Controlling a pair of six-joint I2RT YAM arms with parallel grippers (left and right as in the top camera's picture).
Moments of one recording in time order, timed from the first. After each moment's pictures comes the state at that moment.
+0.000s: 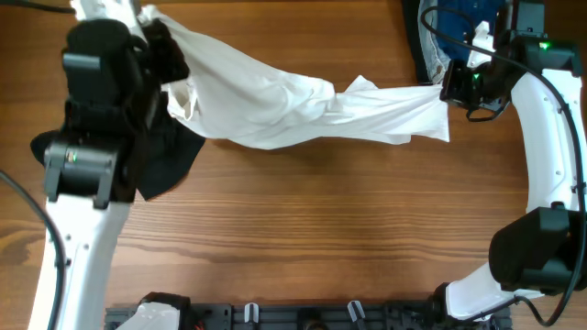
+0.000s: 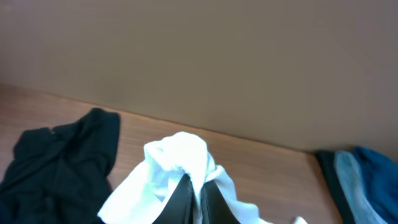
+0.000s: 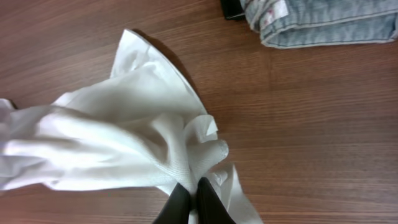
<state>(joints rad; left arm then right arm) -0.18 1.25 1.47 -0.57 -0.17 -0.32 -0.11 1.77 1.67 -1.16 -0.22 0.13</state>
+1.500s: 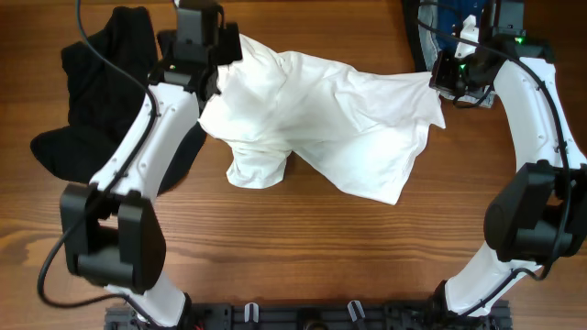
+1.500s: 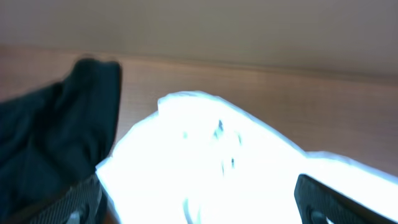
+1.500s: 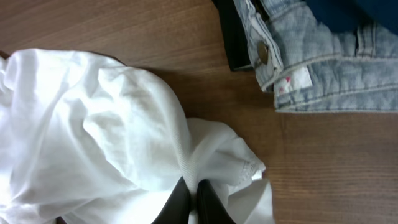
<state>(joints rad) -0.23 1.81 1.48 -0.36 -0.32 -0.20 -0.11 1.93 1.66 -0.93 -0.24 0.14</state>
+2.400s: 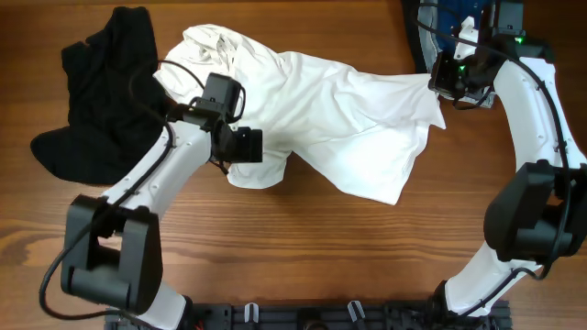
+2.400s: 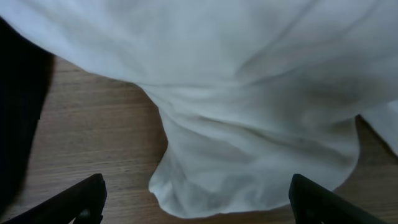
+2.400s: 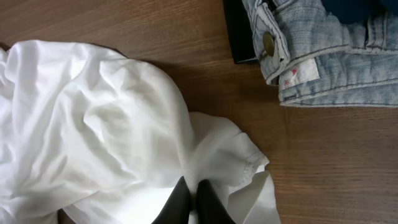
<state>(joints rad) -0.29 1.74 1.13 -0.74 0.05 -0.27 -0.11 1.93 1.66 -0.95 -0.25 0.13</state>
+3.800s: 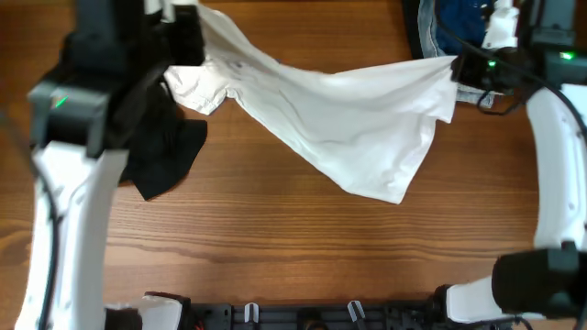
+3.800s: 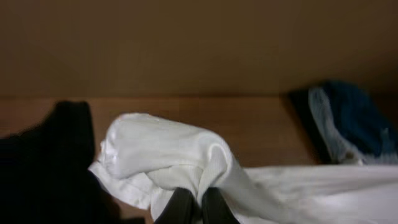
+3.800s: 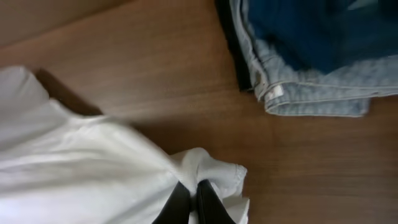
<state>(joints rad) -0.20 1.49 1.92 -0.95 0.00 -0.17 -0.13 1.65 1.70 -1.03 -0.26 0.13</state>
